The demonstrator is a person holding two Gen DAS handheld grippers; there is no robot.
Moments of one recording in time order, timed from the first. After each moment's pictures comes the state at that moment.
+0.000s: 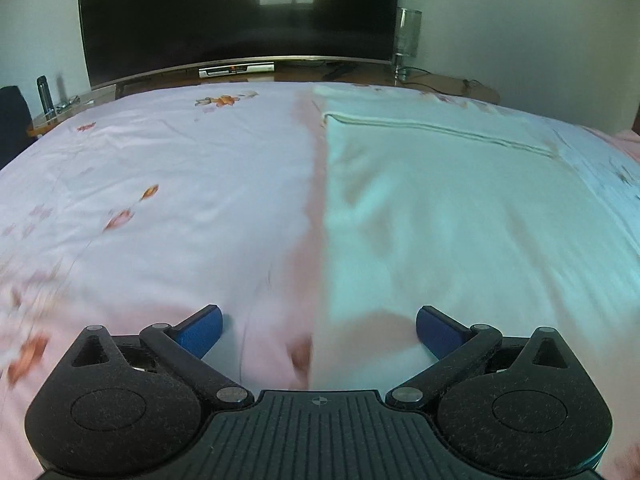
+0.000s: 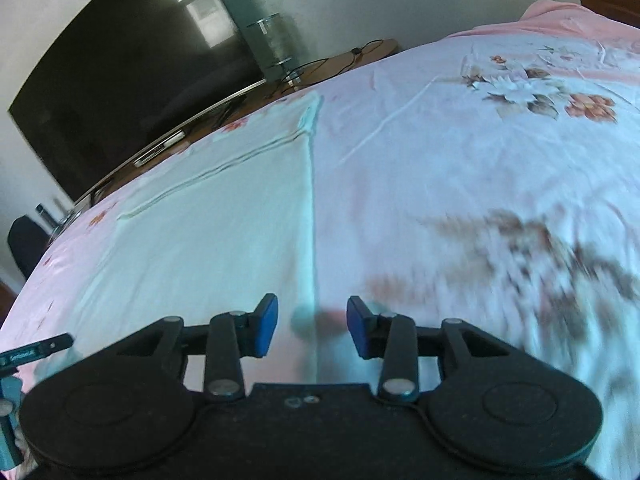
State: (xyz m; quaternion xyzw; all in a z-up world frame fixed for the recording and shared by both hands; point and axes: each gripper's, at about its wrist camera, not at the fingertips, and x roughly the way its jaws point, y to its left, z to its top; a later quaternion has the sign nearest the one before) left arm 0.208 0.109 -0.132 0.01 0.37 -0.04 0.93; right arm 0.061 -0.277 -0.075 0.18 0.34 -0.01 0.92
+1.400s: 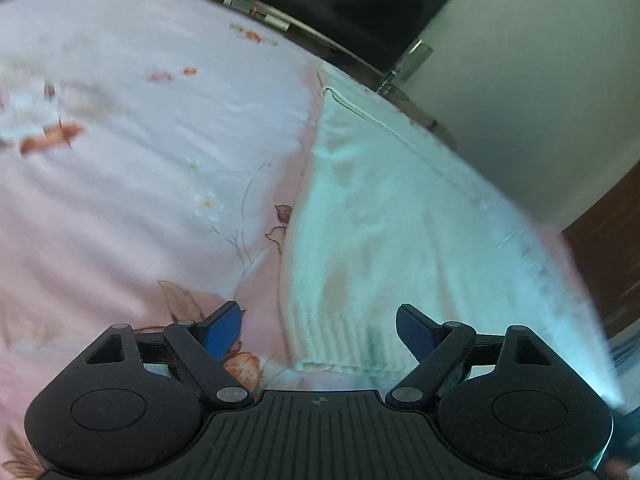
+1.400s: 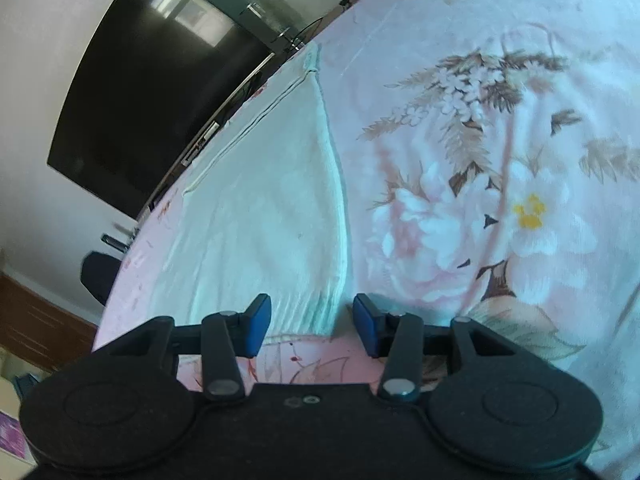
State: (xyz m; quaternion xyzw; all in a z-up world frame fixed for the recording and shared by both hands) left arm 0.125 0.177 -0.138 -0.26 0.40 -0.13 0.87; right arm -0.029 -0.286 -0.106 0.37 0.35 0.05 0.86
